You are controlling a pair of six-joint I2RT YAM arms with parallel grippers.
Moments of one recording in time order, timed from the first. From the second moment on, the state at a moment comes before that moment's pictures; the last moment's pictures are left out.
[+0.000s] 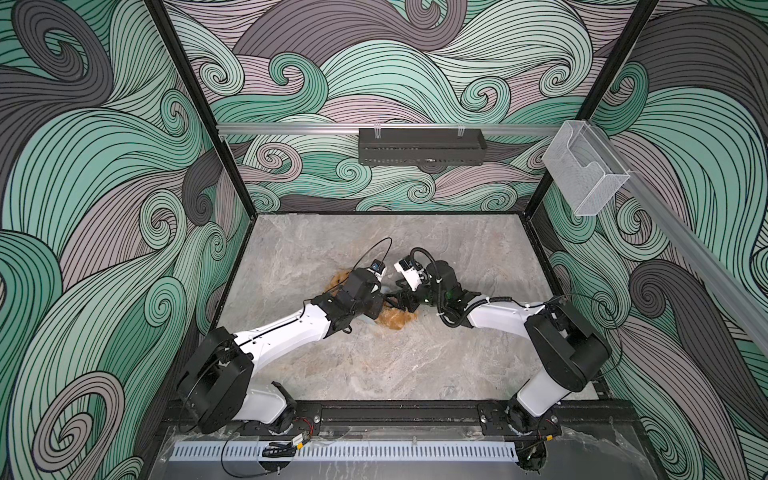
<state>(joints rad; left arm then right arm) -0.73 1.38 0.81 -0.17 -0.12 -0.14 0.65 1.67 0.81 0.35 -0.43 0.05</state>
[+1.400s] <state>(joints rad) -0.72 1.31 0.71 -0.06 0.15 0.06 0.68 1.74 0.71 0.58 -0.33 0.16</state>
